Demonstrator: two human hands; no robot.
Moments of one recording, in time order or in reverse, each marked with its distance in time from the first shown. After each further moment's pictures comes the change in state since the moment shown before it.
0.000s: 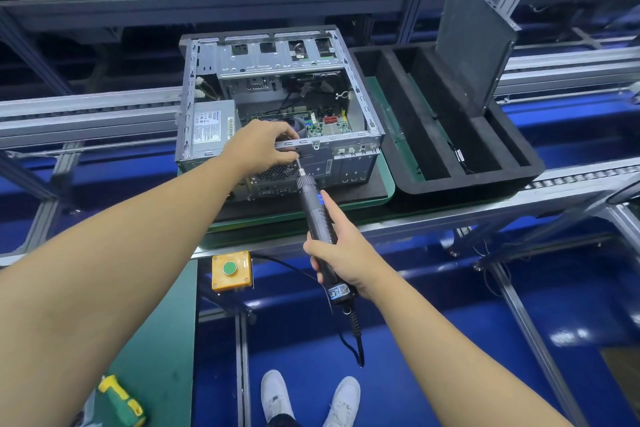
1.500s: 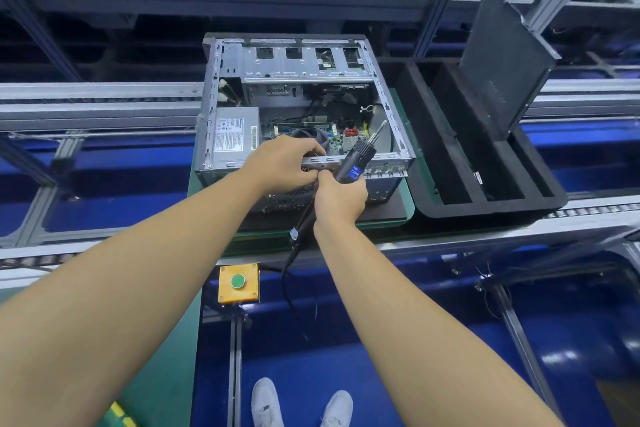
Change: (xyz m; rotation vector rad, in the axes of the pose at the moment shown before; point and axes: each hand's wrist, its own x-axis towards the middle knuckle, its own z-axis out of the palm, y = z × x) left_hand -0.001 -0.004 0.003 0.023 0.007 0.073; right_hand 0.129 -0.060 0.050 0.291 0.878 -0.010
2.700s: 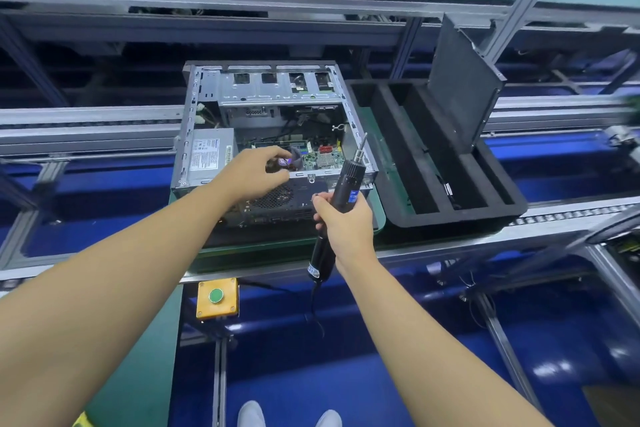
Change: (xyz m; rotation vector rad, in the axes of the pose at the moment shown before) left_hand -0.009 0.019 -0.024 -0.231 -0.029 -0.195; right_hand -0.004 -0.019 -0.092 -0.002 -0.373 -0.151
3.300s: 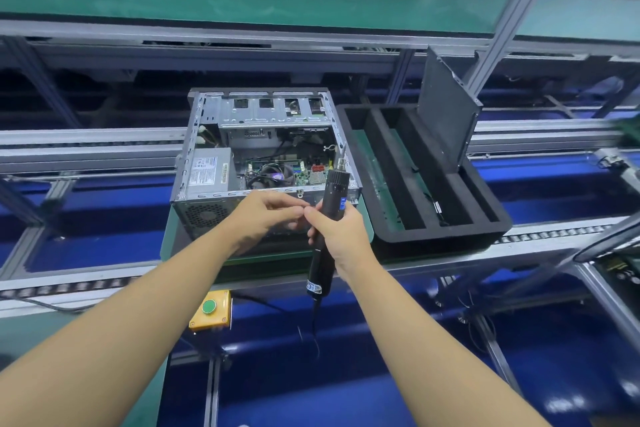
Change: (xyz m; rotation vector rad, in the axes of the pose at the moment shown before) left_hand -0.053 0.036 0.031 -1.013 -0.133 -0.015; right_hand -0.008 -0.029 -0.024 0.018 -0.235 -0.016
